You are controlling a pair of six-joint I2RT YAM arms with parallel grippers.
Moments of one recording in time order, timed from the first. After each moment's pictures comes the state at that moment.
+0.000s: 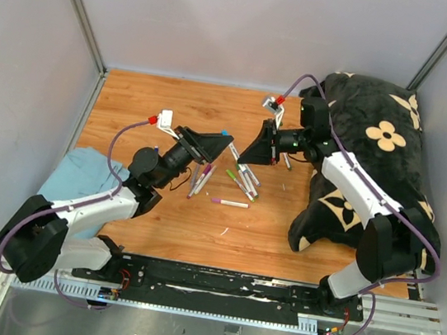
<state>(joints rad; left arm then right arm) -0.64 1.19 0.52 0.99 0.02 -0.93 0.40 1.57 1.27 -0.21 -1.28 0.07</state>
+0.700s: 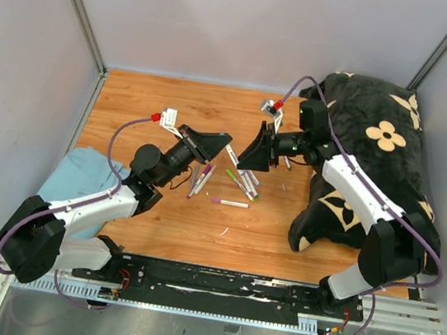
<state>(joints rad) -0.64 1.20 0.57 0.91 0.05 -0.86 0.42 1.56 1.26 -0.26 -1.25 0.00</state>
